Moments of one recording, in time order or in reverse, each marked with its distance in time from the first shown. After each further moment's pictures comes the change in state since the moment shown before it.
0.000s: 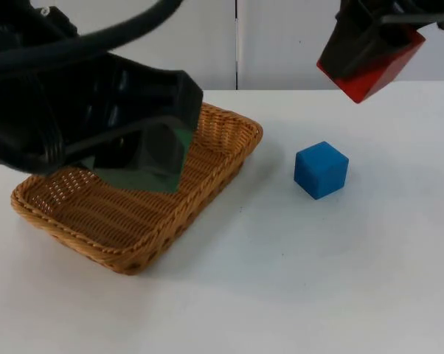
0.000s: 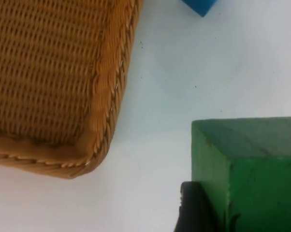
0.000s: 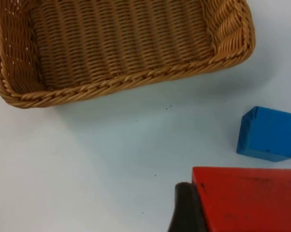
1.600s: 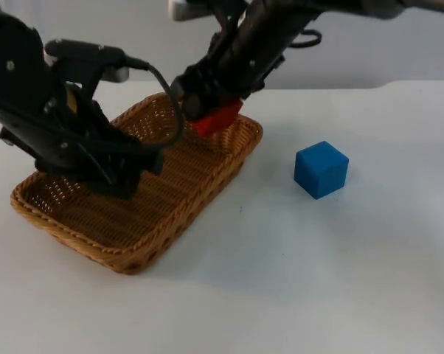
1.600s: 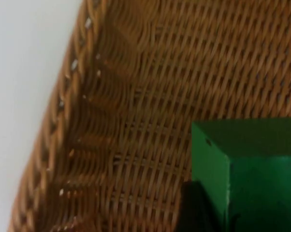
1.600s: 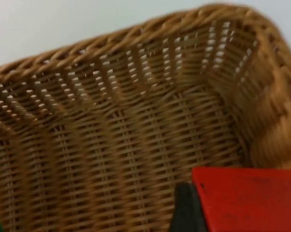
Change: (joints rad) right arm 0.000 0.935 -0.958 0.147 -0.003 -0.002; left arm 0.426 0.676 -0.139 0.111 -0.378 0.272
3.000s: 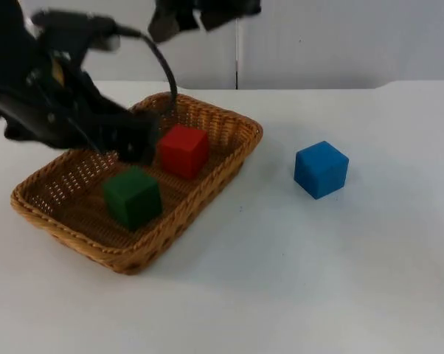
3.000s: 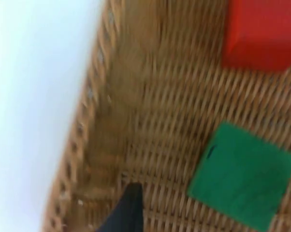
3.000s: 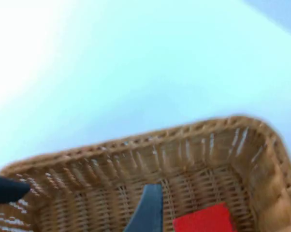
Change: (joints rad) right arm 0.000 -0.186 -0.004 0.142 0.026 -0.129; left arm 0.000 -0.143 0.000 0.002 0.041 0.002
